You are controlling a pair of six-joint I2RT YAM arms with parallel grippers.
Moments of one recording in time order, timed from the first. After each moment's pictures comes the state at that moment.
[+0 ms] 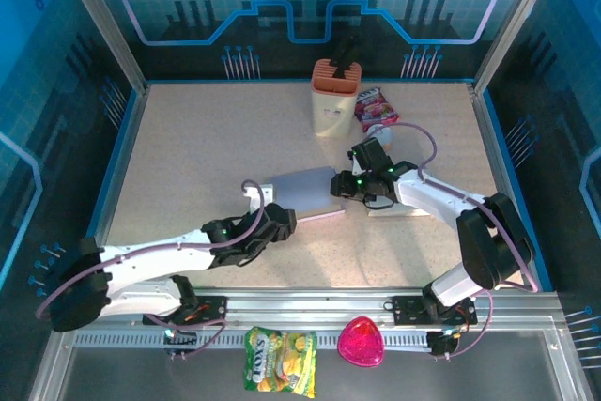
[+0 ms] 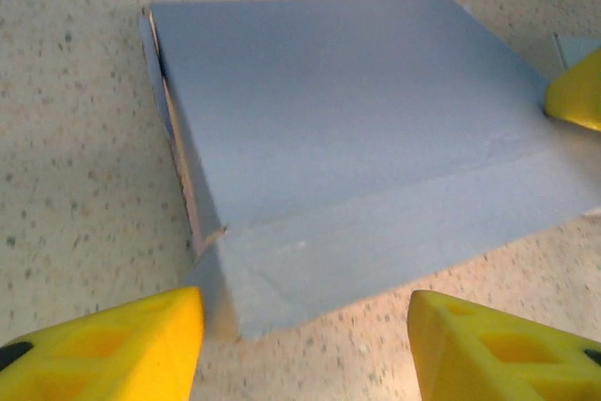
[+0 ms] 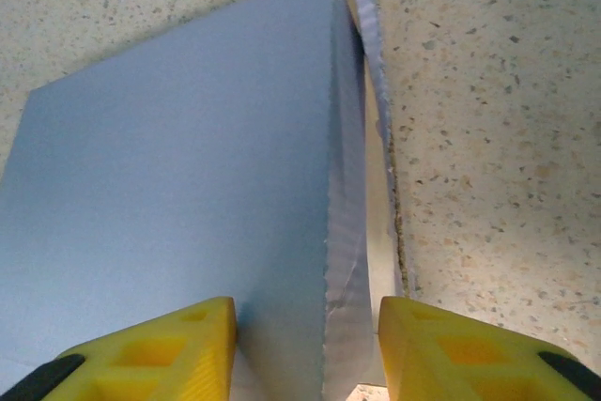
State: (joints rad) left arm -1.00 1.15 0.60 -0.30 -0.45 -0.95; right arm 0.50 1.53 0.91 -0.40 -0.22 0.62
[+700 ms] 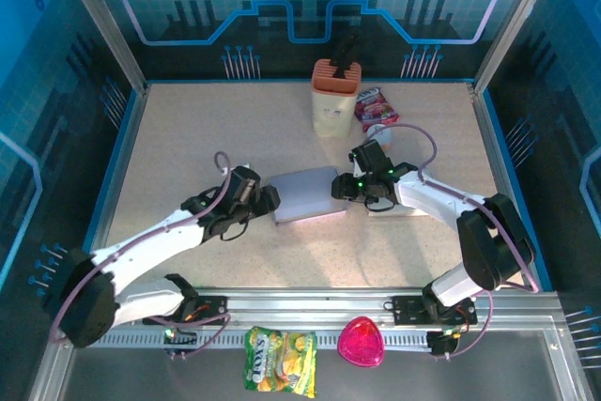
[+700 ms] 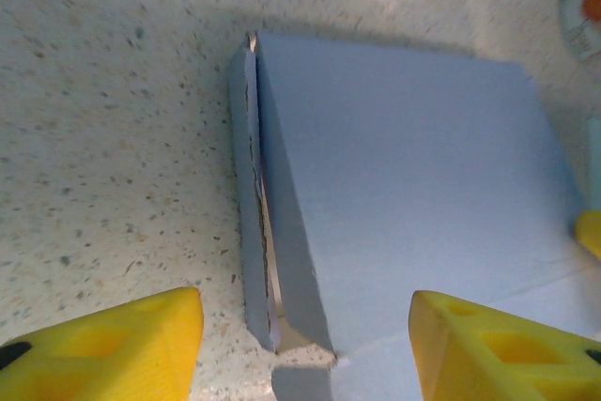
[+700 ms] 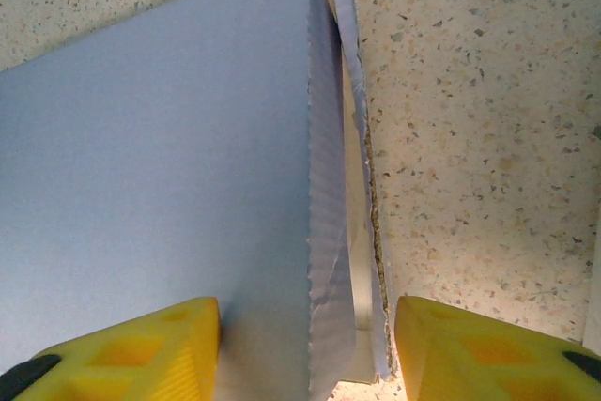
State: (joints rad) left arm -0.60 1.20 0.67 -0.34 -0.06 -0.90; right arm 0.50 1.52 0.90 -0.42 -0.18 0.58
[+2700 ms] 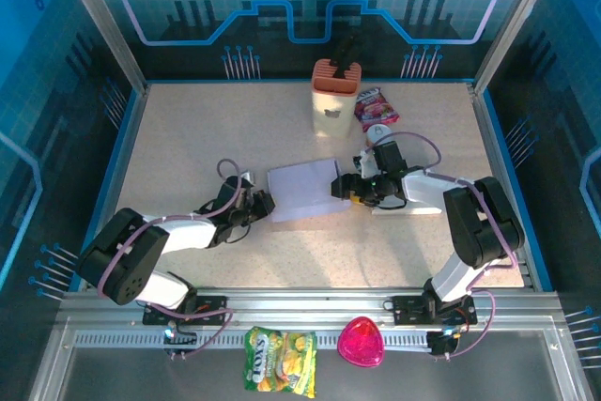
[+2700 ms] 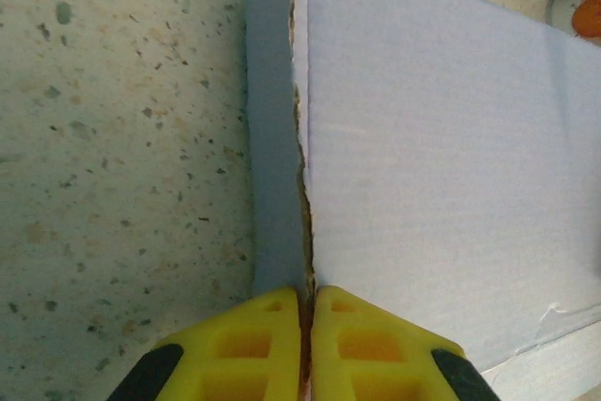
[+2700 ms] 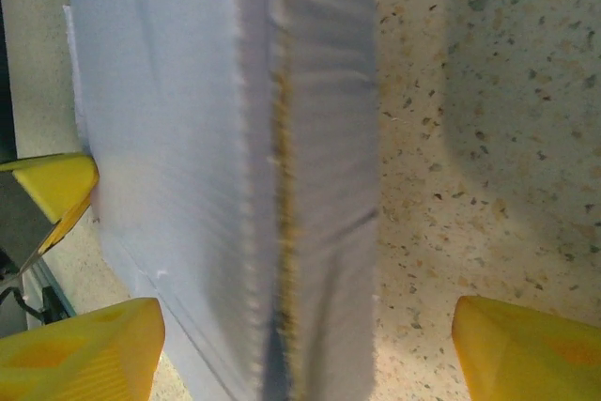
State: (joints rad) left arm -0.45 1.45 0.39 0.37 0.15 -0.88; right arm 0.32 1.66 0.81 -0.20 -0.64 0.46
